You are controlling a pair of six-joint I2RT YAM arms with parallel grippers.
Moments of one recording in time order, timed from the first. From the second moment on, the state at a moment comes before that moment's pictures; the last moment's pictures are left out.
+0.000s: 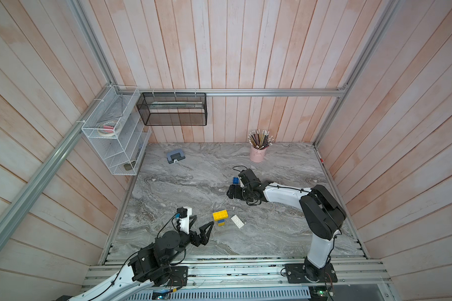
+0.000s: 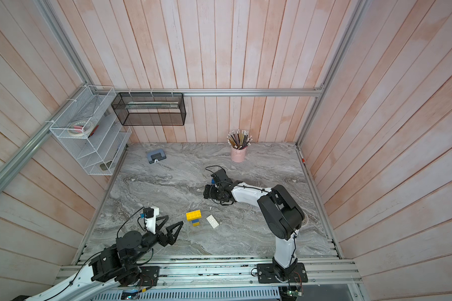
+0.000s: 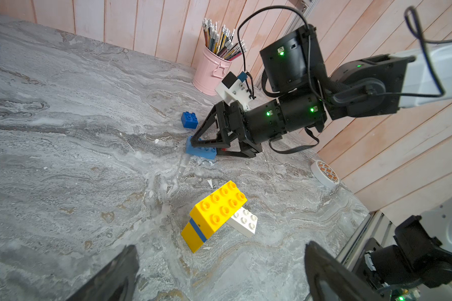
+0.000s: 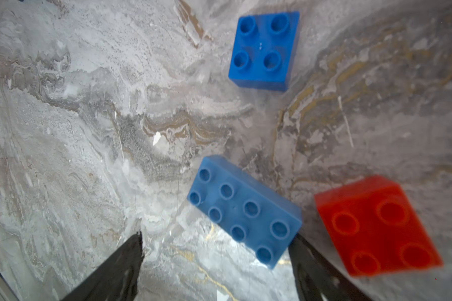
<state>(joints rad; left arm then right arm) -0.99 0.20 0.21 -0.27 -0.29 -0.53 0.70 1.89 1.17 -0.21 -0.12 0.72</state>
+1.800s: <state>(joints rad) -0.99 0.22 0.20 -0.27 -0.29 -0.52 0.77 2.08 1.48 -0.53 0.14 0.49</state>
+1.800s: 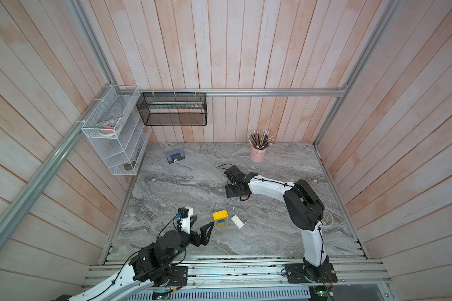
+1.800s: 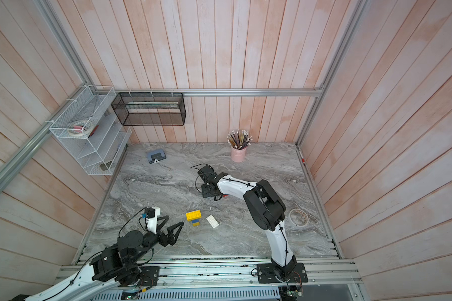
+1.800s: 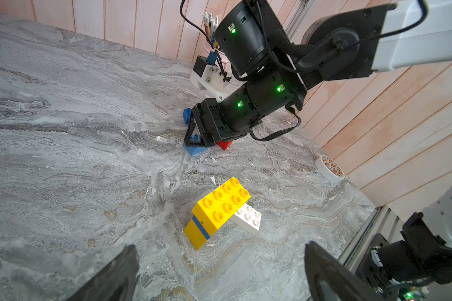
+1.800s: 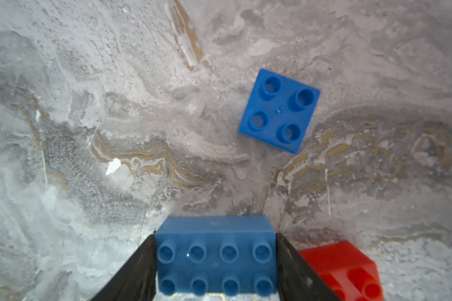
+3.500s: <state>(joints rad) -0.99 0.13 0.20 -0.28 -0.29 -0.52 1.02 1.60 1.22 -0.44 -0.16 0.63</state>
